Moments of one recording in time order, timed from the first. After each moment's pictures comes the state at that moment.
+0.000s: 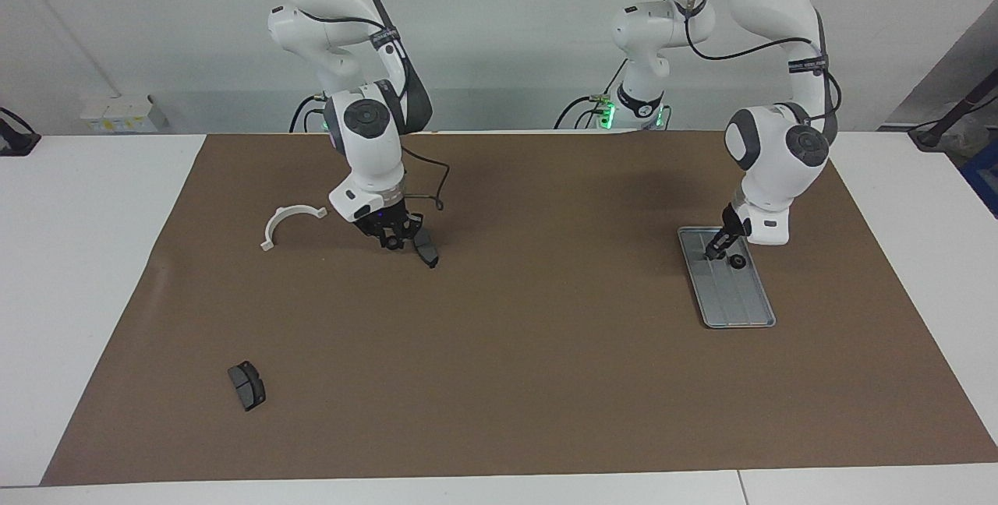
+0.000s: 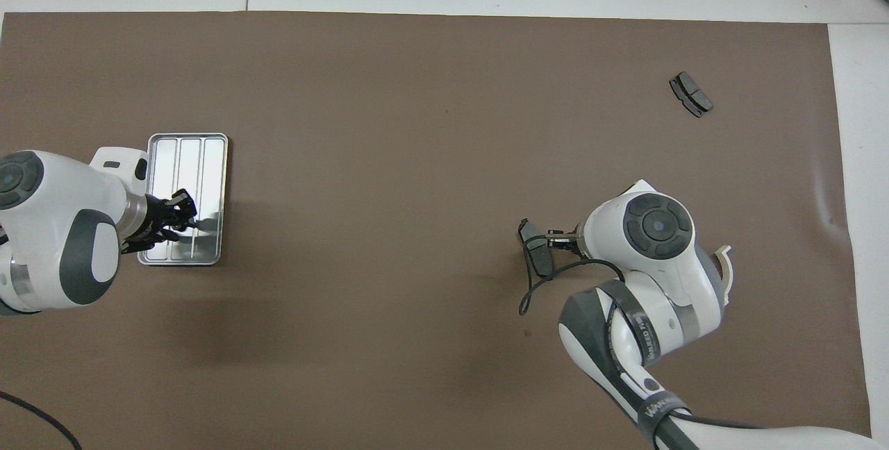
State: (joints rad) left arm 0.07 0.14 -0.05 -2.23 -0.01 2.33 -0.59; right arm 0.21 0.09 0.12 -2.29 -0.10 2.36 0.48
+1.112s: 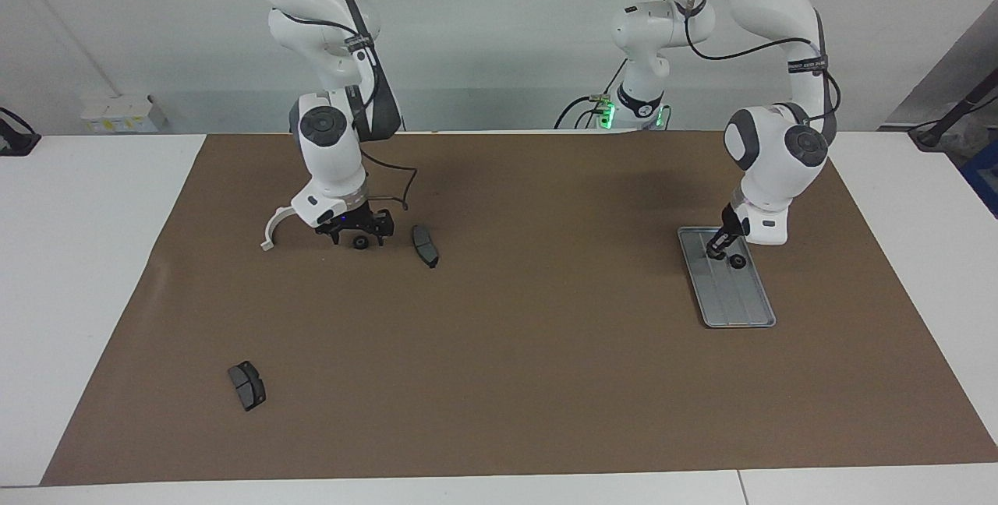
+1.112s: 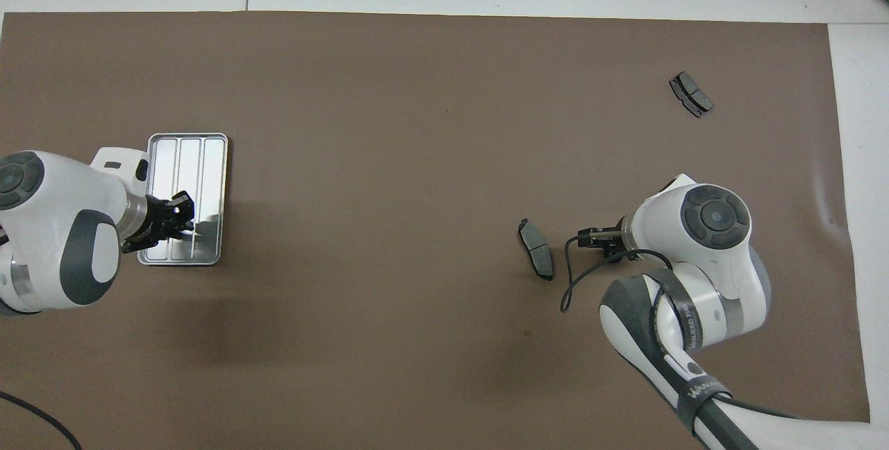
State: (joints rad) left arm 0.07 0.14 -0.05 -2.23 -0.01 2.33 -0.58; right arm 0.09 0.08 0.12 -2.29 -0.10 2.36 0.32
